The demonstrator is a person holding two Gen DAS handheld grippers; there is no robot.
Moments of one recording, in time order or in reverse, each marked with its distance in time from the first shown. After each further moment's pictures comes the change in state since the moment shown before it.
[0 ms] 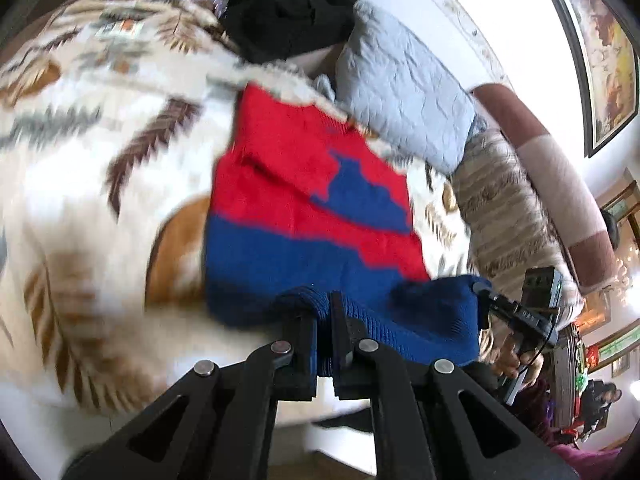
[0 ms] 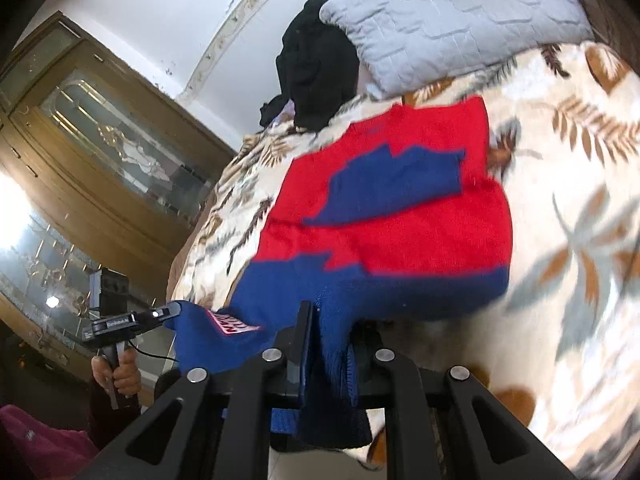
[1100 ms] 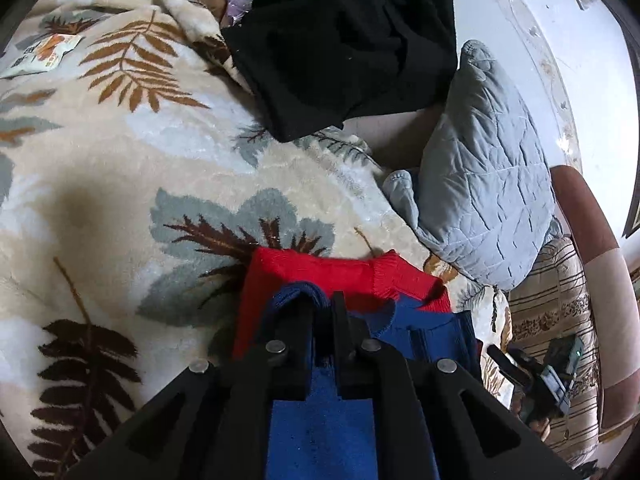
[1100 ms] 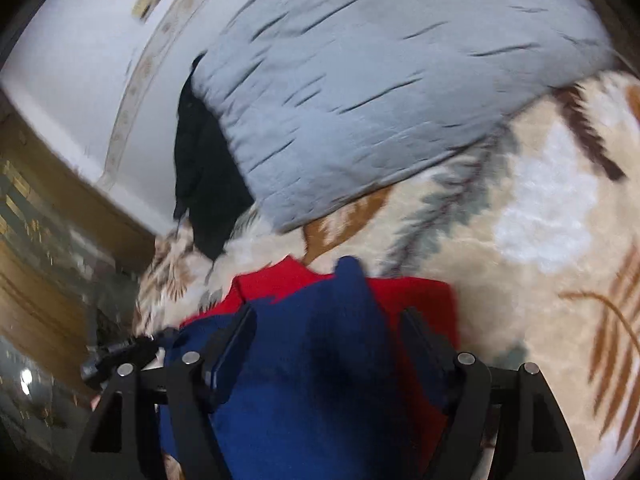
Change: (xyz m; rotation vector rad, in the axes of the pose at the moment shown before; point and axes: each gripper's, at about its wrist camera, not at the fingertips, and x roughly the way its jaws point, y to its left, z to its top) left arm 0.197 0.073 0.220 -0.152 -0.109 0.073; right arm 0.147 -0.133 0.228 0.114 -0.120 -0.160
